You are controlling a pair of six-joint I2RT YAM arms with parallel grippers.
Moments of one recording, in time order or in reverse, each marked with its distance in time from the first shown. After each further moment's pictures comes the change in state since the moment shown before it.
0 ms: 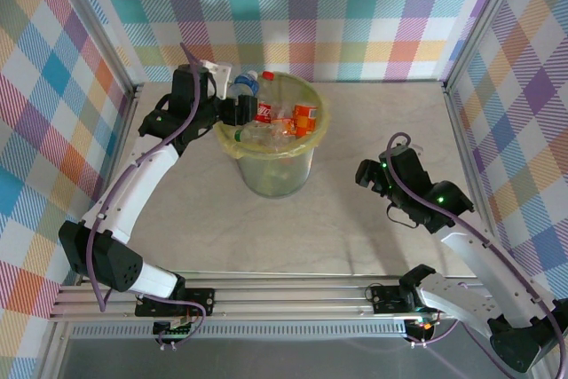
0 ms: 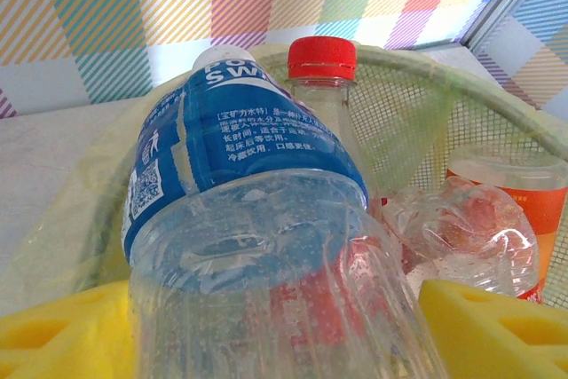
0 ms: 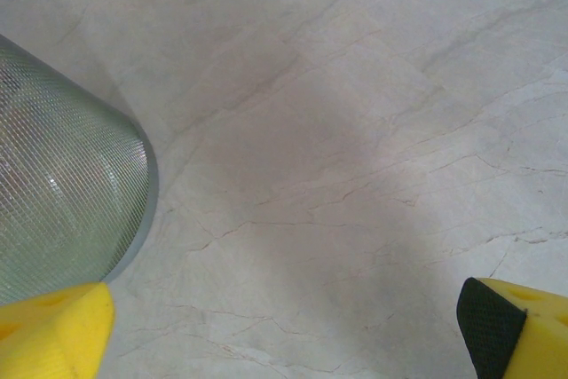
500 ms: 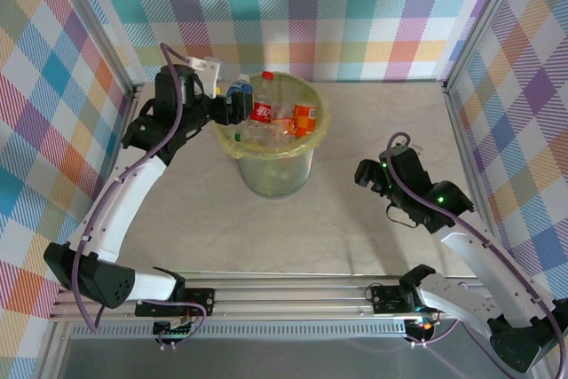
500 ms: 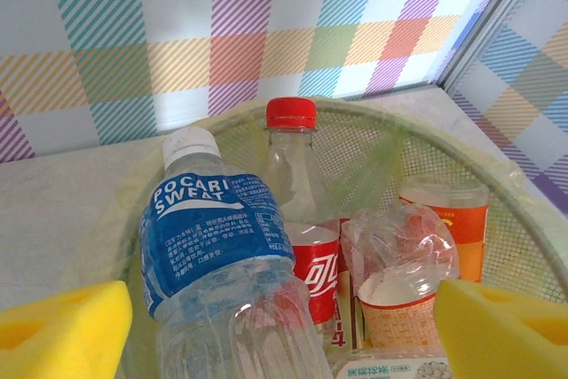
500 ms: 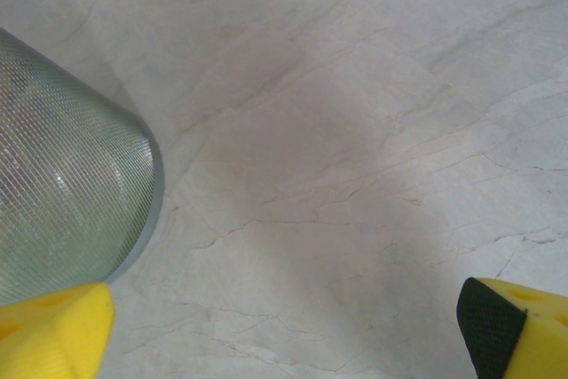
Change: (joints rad) left arm 0.000 -0.100 0.000 0.002 -0.002 -0.002; right arm 0.000 0.000 0.000 0.008 -0.013 0.000
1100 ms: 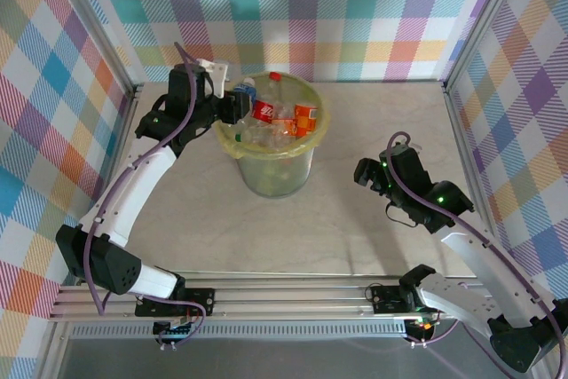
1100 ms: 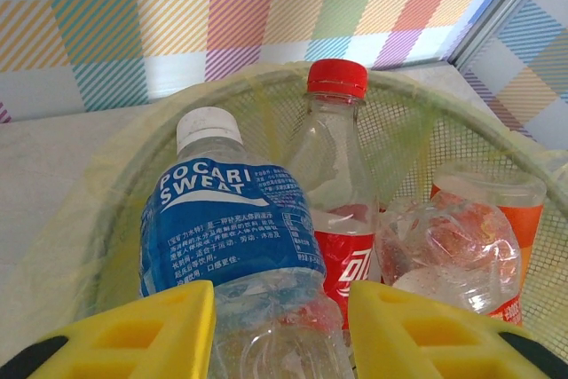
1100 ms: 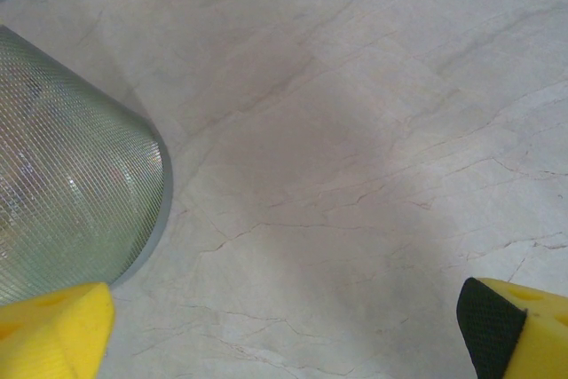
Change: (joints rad) left arm 0.002 0.084 -0.002 0.015 0.013 -0.034; right arm 0.000 0.000 0.000 0.015 -0.005 0.000
